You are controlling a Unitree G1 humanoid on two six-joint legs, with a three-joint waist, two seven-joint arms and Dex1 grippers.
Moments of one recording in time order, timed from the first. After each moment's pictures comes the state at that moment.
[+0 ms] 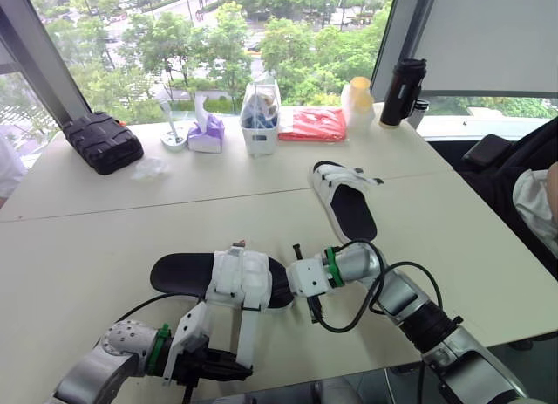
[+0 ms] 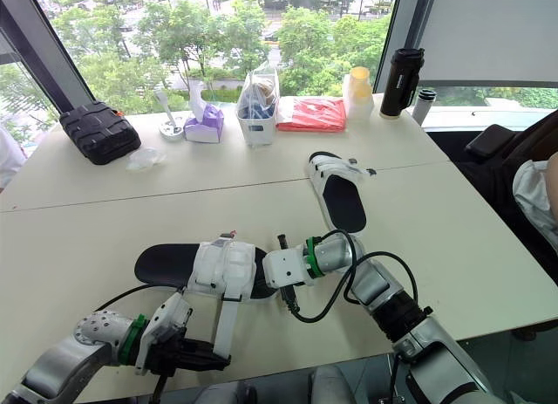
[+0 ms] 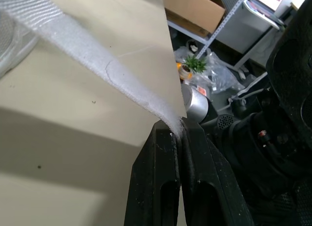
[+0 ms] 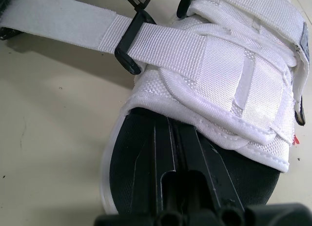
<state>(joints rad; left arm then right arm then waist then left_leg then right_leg) 0.15 0.73 -0.20 -0.26 -0.46 0.29 -1.31 -0.51 -0.44 0.51 0.16 -0.09 -0.22 1.17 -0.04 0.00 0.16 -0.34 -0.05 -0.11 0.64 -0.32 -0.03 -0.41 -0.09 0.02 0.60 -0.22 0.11</state>
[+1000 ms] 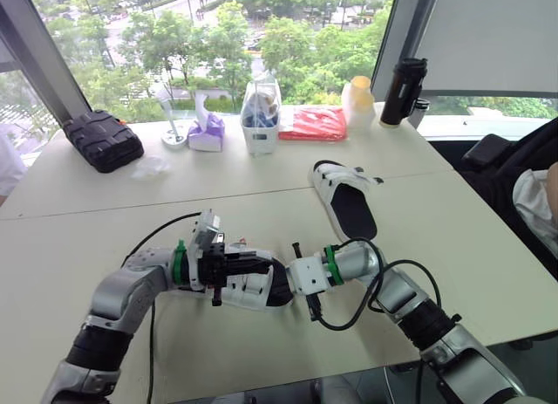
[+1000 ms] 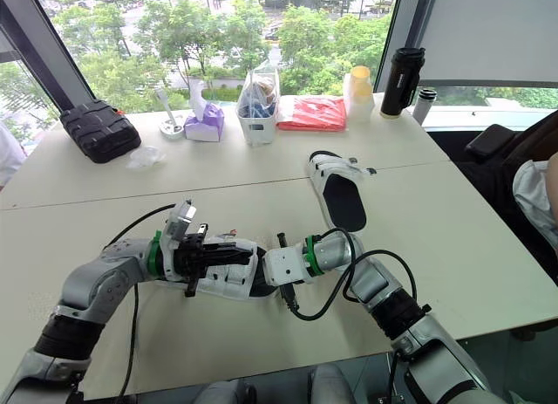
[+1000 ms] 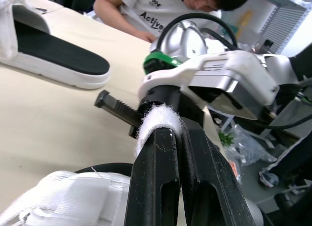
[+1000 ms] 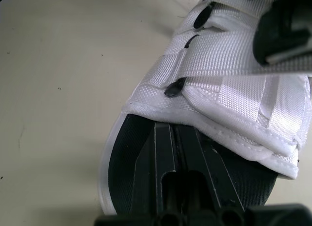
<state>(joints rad) -0.34 0.54 -0.07 -0.06 -0.64 0.54 -1.20 -0.52 -0.44 0.50 0.18 -0.09 -0.22 1.17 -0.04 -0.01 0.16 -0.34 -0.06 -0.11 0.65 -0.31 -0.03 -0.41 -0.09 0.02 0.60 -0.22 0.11</state>
